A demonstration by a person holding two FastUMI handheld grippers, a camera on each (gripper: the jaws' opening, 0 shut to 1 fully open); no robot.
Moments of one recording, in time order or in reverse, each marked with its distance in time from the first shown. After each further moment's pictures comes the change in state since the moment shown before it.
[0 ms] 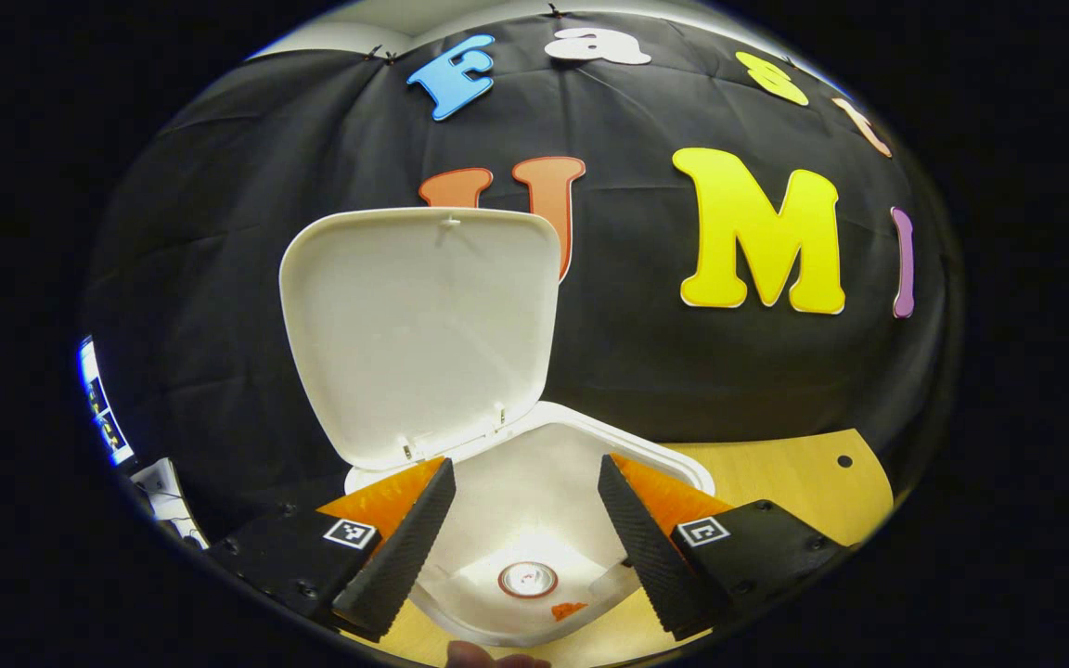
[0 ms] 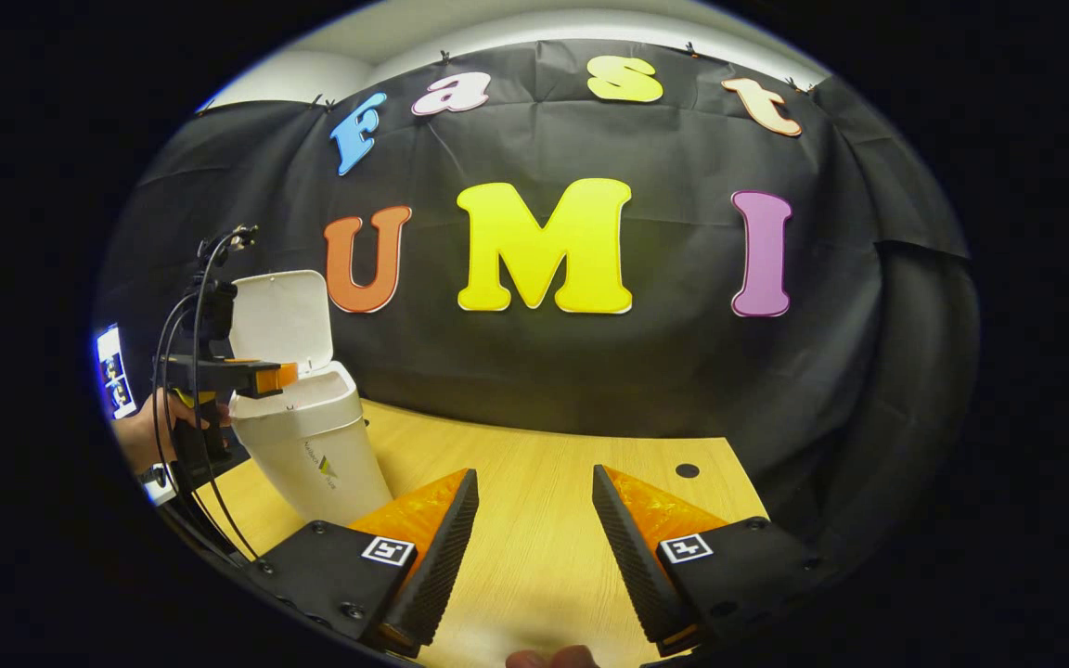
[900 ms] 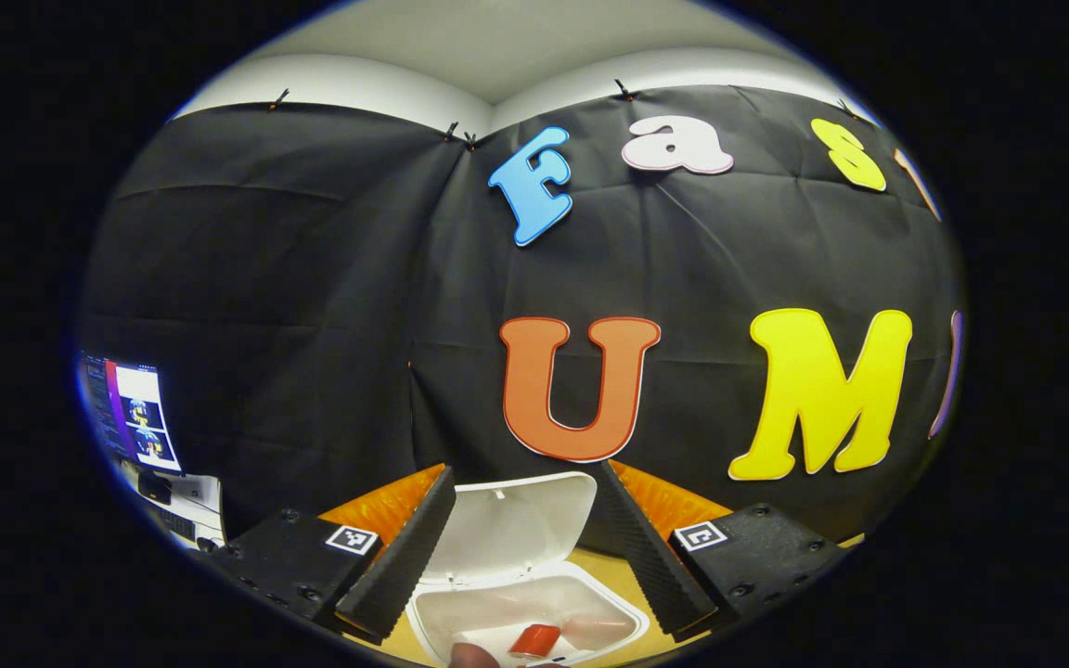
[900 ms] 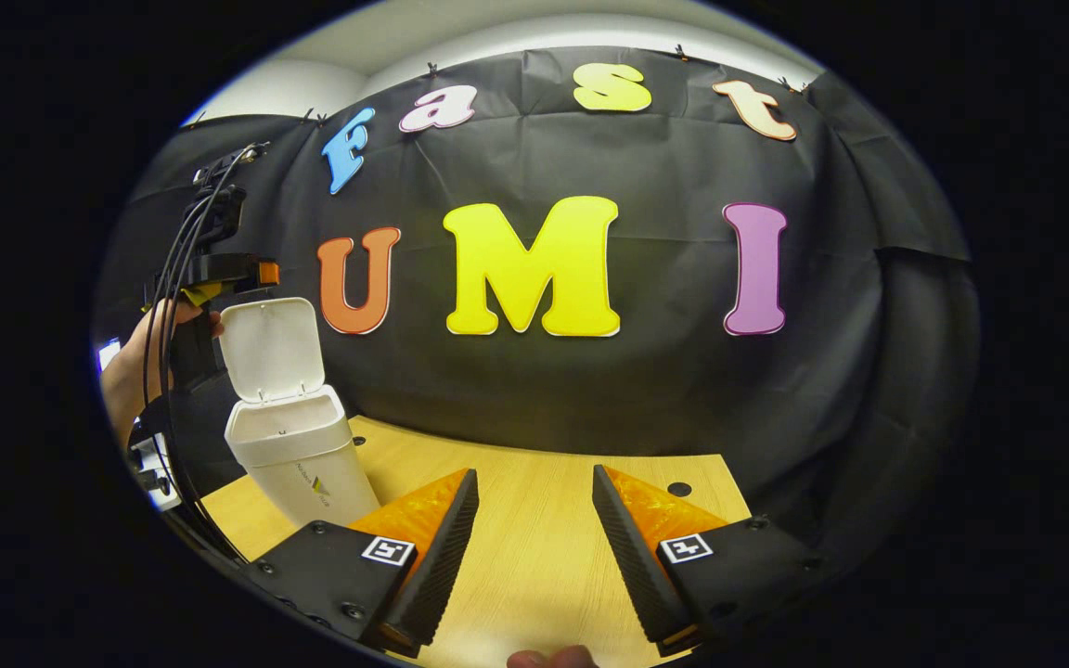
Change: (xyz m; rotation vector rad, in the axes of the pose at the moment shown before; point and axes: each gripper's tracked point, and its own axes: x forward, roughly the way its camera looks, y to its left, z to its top) left arm -0.013 0.025 0.186 -0.087 -0.277 0.289; right arm 0.010 -0.032 0.037 0.028 -0.039 0.008
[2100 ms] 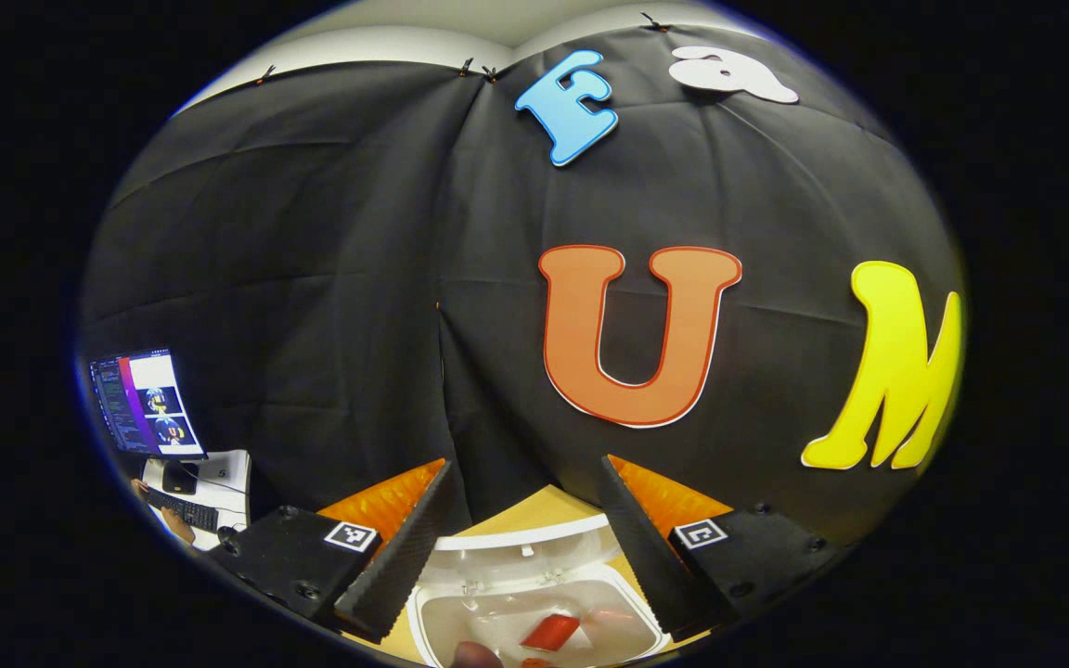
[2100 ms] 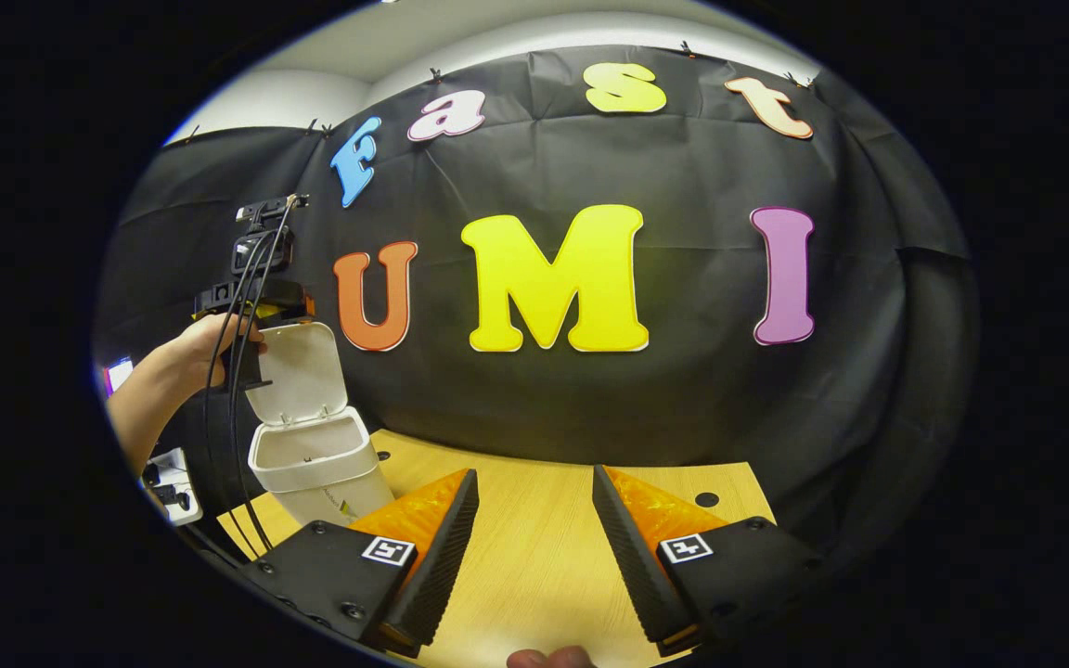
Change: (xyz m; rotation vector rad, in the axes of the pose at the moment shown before) left arm 0.064 0.017 -0.044 -0.002 0.244 0.134; right arm 0.010 0.026 0.029 0.024 -0.017 0.065
